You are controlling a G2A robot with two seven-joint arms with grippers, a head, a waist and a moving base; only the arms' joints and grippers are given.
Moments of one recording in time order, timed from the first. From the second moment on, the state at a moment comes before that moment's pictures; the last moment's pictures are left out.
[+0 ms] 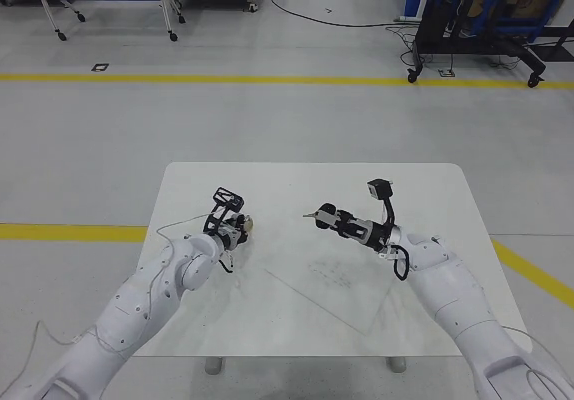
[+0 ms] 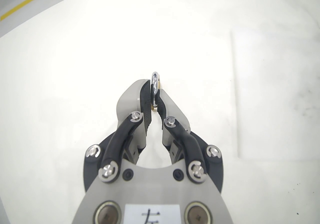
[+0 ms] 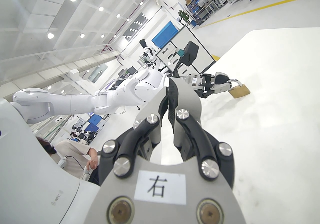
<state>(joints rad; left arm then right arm) 0.93 -1.09 -0.71 -1.21 0.87 -0.05 -0.38 -1.02 -1.24 1.10 -0.94 0.22 -1.01 0.81</state>
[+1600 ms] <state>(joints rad) 0.90 -1.21 -0.75 -0.86 -0.78 -0.89 -0.93 -1.04 -1.27 1.08 -1.04 0.05 -0.84 0.45</state>
